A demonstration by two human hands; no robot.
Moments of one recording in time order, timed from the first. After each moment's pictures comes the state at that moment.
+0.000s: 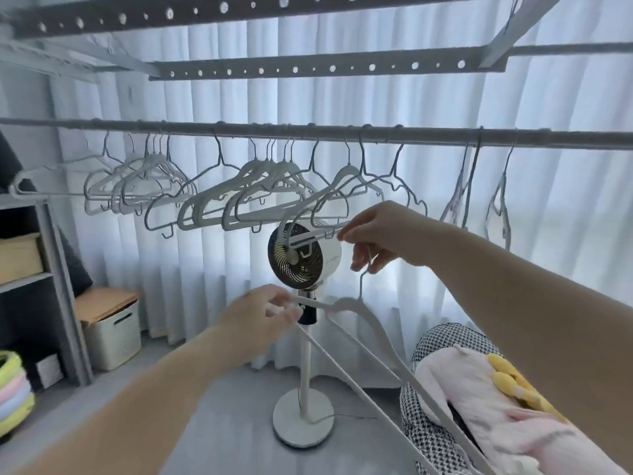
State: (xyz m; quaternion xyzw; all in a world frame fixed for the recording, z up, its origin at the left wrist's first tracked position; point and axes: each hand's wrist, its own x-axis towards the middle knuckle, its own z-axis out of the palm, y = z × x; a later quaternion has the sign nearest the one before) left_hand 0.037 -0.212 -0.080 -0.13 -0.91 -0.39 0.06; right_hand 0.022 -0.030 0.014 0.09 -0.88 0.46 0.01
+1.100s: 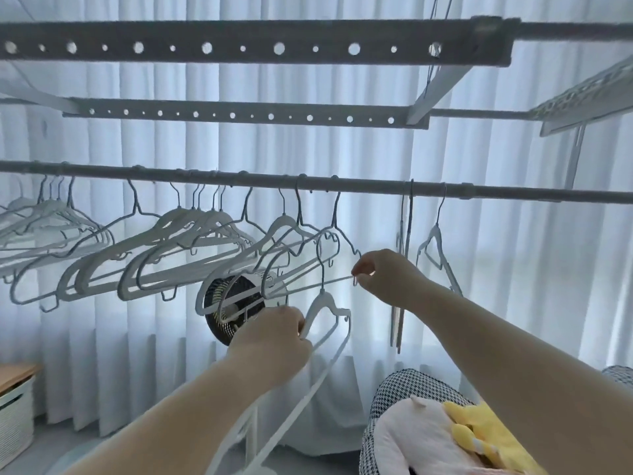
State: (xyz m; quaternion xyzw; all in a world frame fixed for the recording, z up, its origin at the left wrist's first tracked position) left_hand -0.017 -0.109 -0.025 -0.20 -0.95 -0.23 0.09; right_hand -0.030 0.057 0.019 -0.03 -0.96 0.17 0.21
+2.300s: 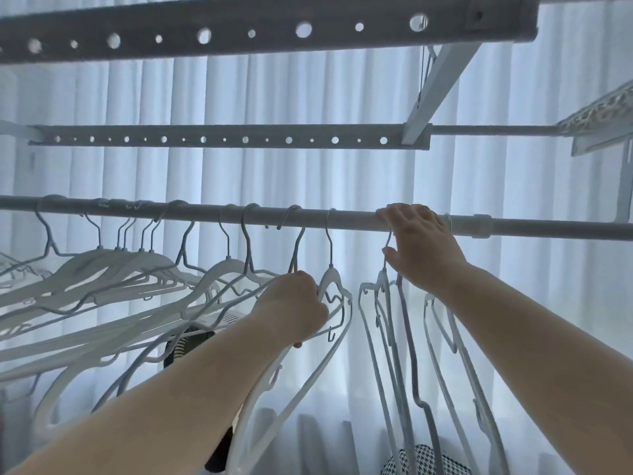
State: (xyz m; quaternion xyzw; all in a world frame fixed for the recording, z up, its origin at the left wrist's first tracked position) left_hand -0.157 0.026 0.043 -0.18 -0.93 -0.29 0.13; right_hand -0.129 0.182 0.089 0.01 -0.92 -0.04 0.39
